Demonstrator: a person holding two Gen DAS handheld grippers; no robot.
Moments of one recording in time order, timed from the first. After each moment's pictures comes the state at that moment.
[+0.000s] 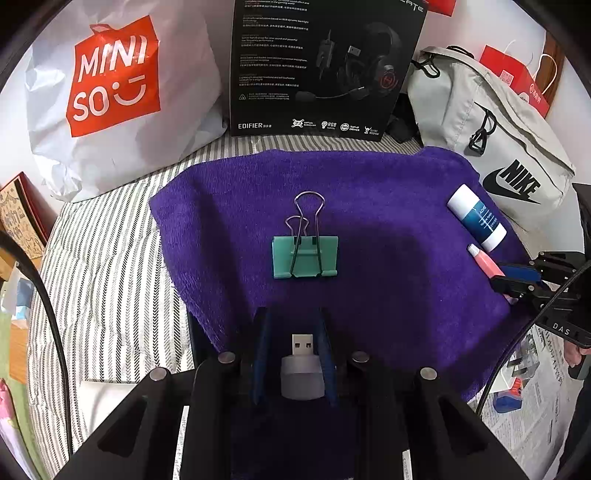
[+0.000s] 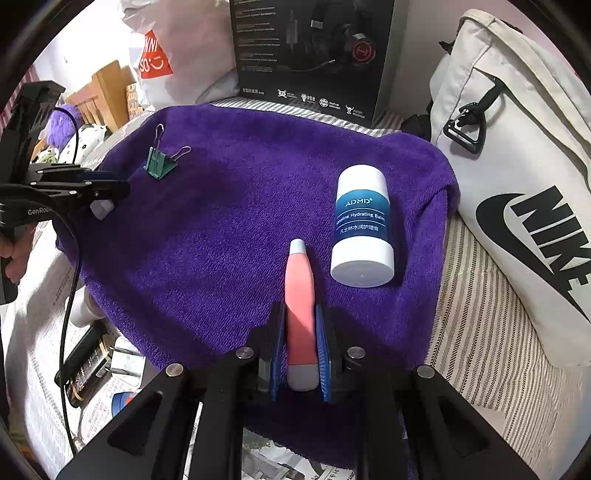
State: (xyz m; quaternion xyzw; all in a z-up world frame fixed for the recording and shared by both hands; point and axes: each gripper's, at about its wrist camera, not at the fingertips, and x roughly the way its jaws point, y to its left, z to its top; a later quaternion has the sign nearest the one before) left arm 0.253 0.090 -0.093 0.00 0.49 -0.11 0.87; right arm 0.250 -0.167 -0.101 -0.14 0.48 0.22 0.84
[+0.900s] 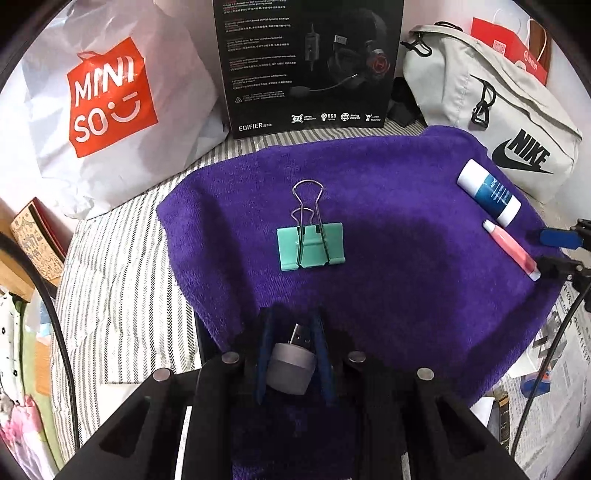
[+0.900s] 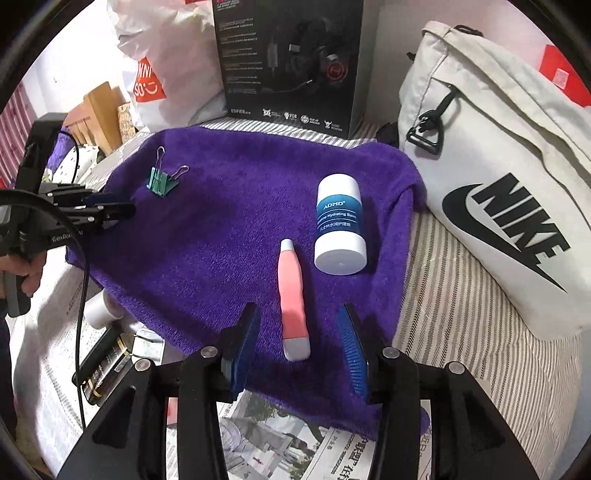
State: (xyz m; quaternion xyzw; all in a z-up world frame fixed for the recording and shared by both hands) left arm 0.245 0.078 -0.093 0.07 0.48 -0.08 0.87; right arm 0.225 -0.184 -0.076 -0.10 0.46 0.19 0.86
